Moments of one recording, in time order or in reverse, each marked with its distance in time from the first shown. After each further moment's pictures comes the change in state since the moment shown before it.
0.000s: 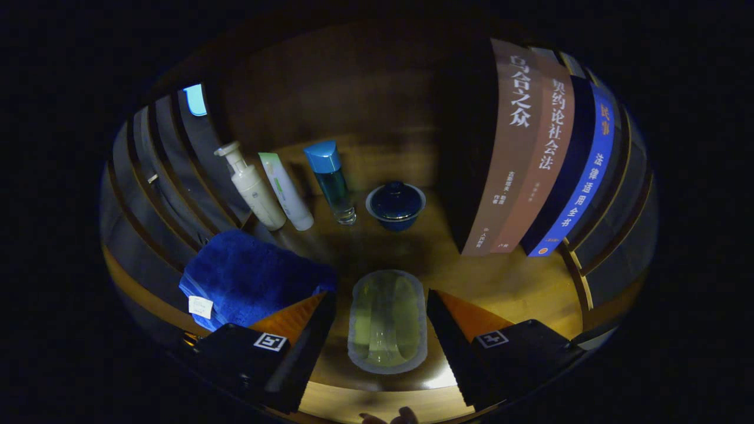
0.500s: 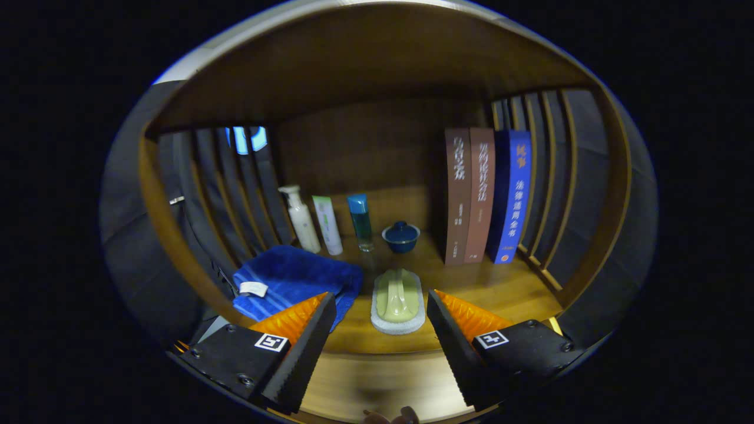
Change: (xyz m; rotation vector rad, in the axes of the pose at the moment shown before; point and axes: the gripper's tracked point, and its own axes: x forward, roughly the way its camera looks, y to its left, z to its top) arm -0.137 0.021 -0.025 -0.033 -0.397 0.031
